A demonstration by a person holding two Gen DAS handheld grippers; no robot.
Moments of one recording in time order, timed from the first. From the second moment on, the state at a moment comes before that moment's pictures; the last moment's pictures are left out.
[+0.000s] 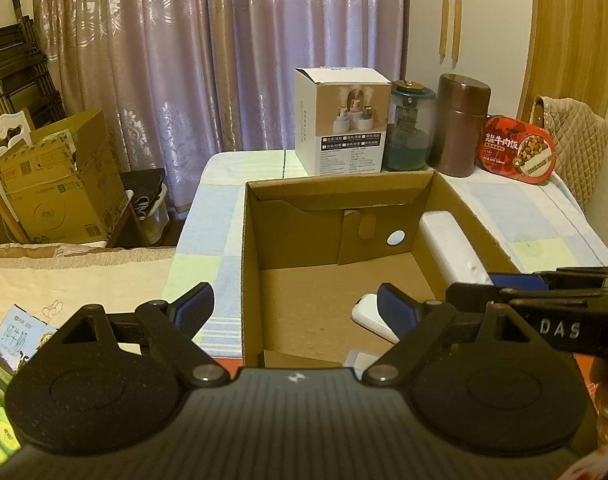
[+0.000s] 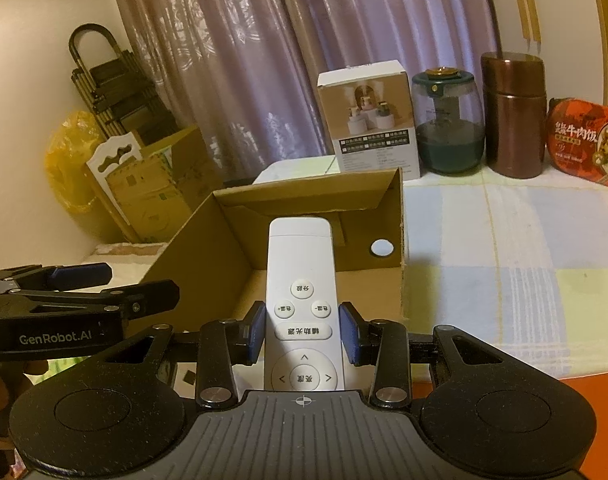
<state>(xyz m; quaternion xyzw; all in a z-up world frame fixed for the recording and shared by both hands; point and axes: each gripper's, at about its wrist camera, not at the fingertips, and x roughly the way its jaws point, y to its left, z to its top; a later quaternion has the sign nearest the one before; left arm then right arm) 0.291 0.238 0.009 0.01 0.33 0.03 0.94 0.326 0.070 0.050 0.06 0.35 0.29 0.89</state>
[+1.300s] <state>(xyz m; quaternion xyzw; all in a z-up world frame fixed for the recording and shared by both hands) 0.130 0.224 0.059 -0.04 0.30 0.04 0.95 0.179 0.011 0.116 0.06 0.26 0.26 0.93</state>
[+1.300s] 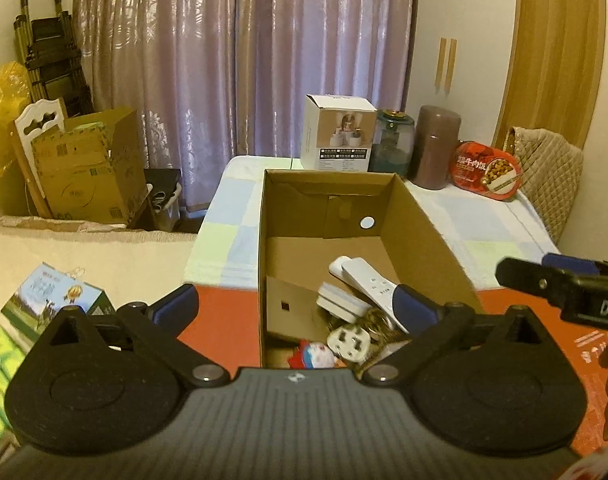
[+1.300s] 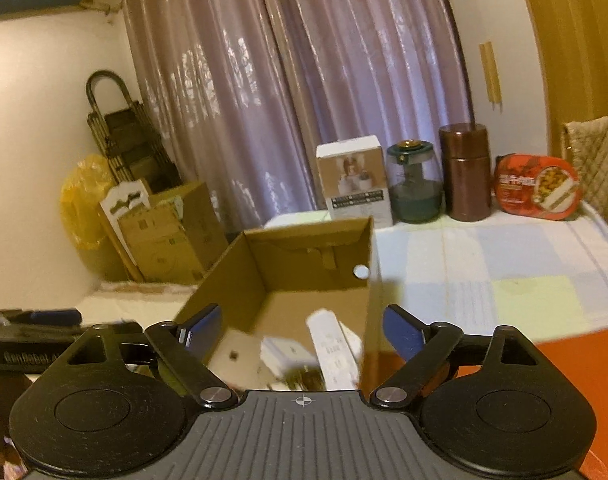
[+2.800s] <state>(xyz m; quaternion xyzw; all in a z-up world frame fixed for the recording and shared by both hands) -0.013 0.145 0.062 -0.05 0.34 0.06 0.94 0.051 -0.050 0.115 -0.03 0.34 0.22 0.91</state>
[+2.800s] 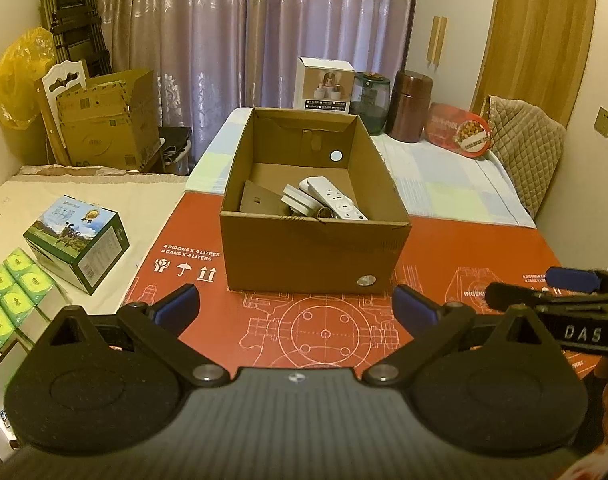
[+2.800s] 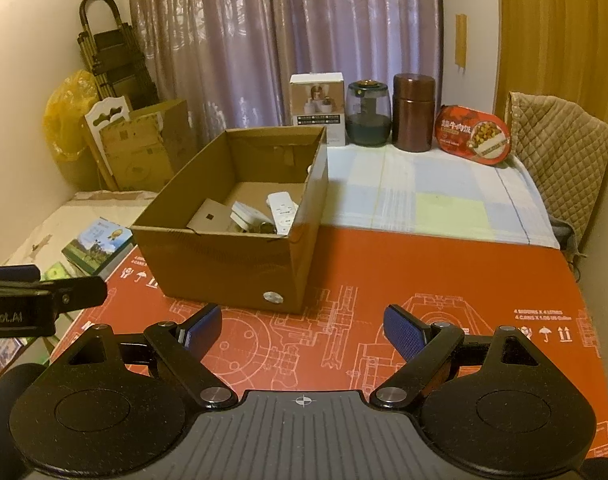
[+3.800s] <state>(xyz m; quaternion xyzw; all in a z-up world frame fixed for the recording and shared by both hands) -0.020 0.138 0.062 -0.05 0.34 0.06 0.94 0.039 -0.054 0.123 -0.02 0.34 0.23 0.91</state>
